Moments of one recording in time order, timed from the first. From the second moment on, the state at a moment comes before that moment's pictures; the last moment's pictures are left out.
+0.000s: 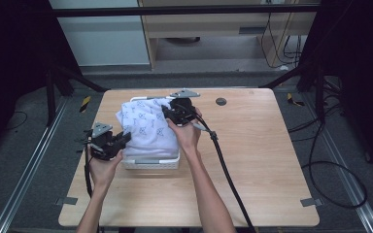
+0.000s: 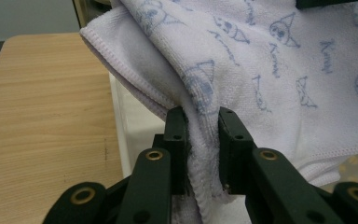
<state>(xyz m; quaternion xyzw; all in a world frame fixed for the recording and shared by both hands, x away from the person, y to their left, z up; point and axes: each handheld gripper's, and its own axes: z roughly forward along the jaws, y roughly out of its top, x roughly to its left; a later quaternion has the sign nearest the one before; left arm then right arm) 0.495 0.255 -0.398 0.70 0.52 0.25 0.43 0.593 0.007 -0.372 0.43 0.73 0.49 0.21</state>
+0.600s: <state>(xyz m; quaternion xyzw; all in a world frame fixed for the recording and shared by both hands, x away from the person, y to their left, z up) 0.506 0.247 -0.422 0.72 0.52 0.24 0.40 0.603 0.006 -0.408 0.44 0.74 0.46 0.20</state>
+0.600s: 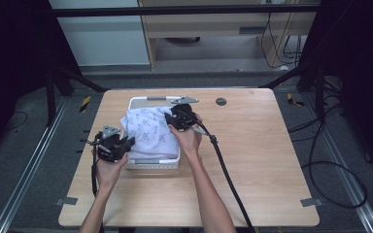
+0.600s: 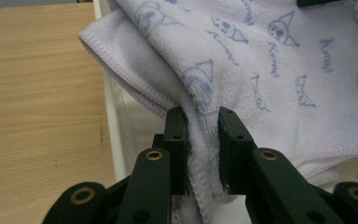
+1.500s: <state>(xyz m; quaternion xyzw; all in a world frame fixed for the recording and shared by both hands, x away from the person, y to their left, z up) 0.513 0.243 -0.439 0.73 0.53 0.23 0.36 0.607 0.008 -0.434 0.45 0.76 0.43 0.20</state>
